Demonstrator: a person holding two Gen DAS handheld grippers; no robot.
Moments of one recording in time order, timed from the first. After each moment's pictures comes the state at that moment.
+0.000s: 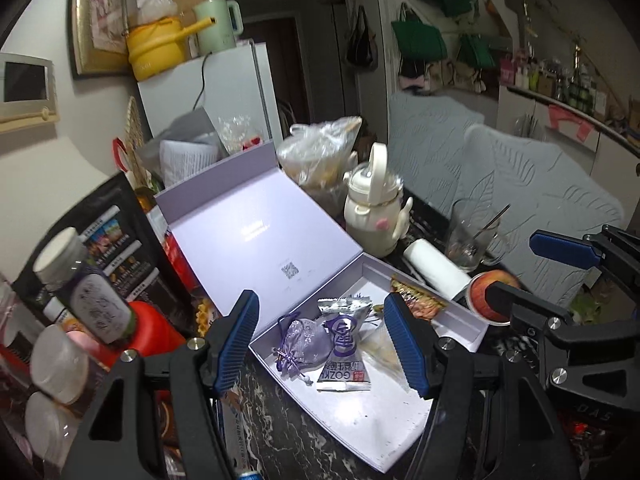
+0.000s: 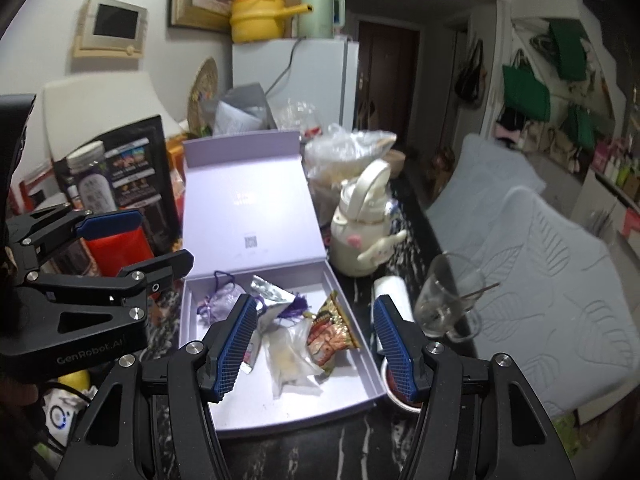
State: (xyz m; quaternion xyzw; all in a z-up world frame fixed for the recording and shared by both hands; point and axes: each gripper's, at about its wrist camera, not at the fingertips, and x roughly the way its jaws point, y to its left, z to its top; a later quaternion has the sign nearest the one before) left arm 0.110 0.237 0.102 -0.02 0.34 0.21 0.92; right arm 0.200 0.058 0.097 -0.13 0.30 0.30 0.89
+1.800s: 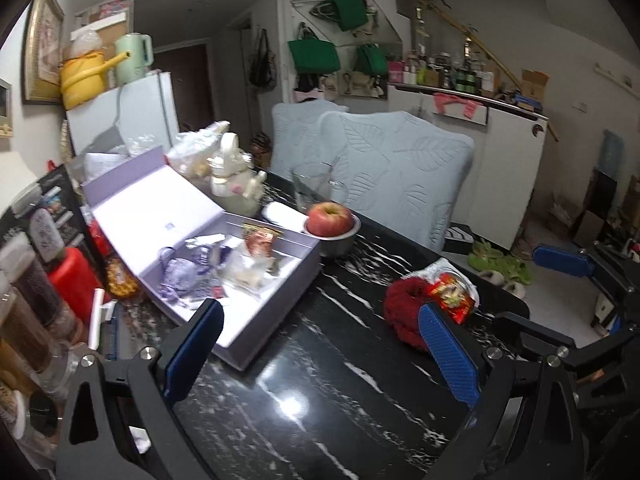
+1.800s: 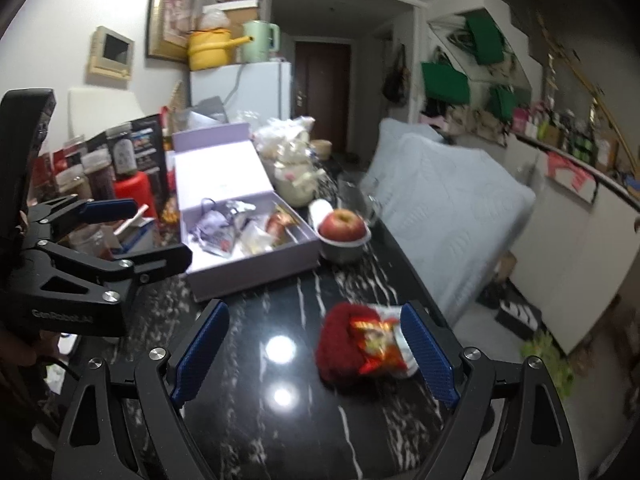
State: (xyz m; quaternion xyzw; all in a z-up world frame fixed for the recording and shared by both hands) left arm -0.024 0.081 0.074 0.01 0.30 0.05 0.95; right arm 0.007 -0.104 0.053 -0.08 0.28 0.21 0.93
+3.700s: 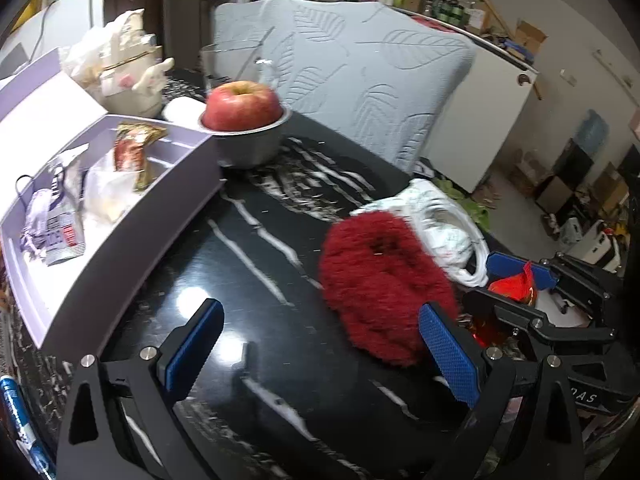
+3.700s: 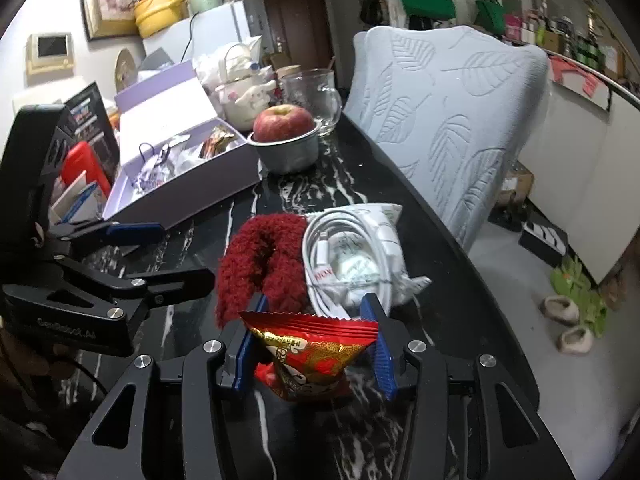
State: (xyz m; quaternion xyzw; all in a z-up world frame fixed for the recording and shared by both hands) left arm 0.098 0.049 -0.049 -0.05 0.44 -0.04 0.89; right arm 0.096 -0.168 -0.056 -0.01 0.39 0.21 0.90
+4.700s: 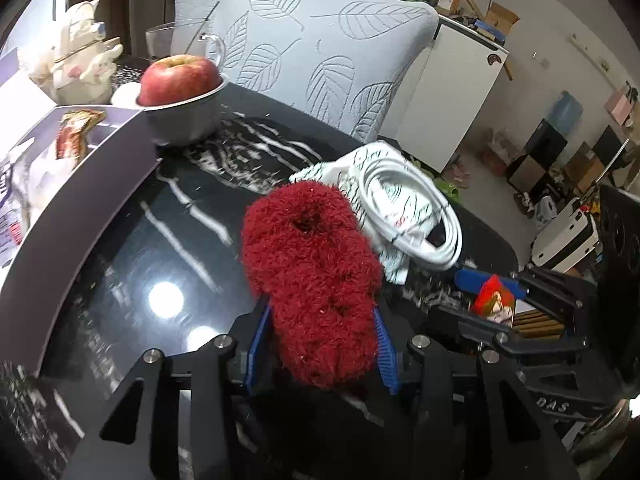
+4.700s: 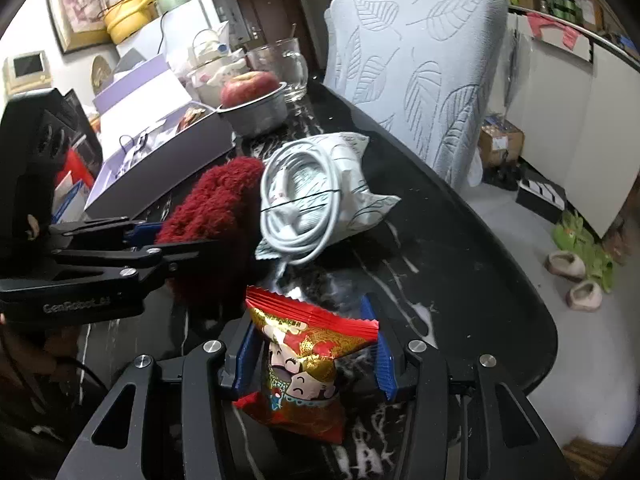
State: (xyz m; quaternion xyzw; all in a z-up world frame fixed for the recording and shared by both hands) left arm 0.103 0.017 -0.072 -0.06 0.46 -0.12 0.88; right arm 0.087 -0.186 -0.092 0.03 0.43 0.19 0.88
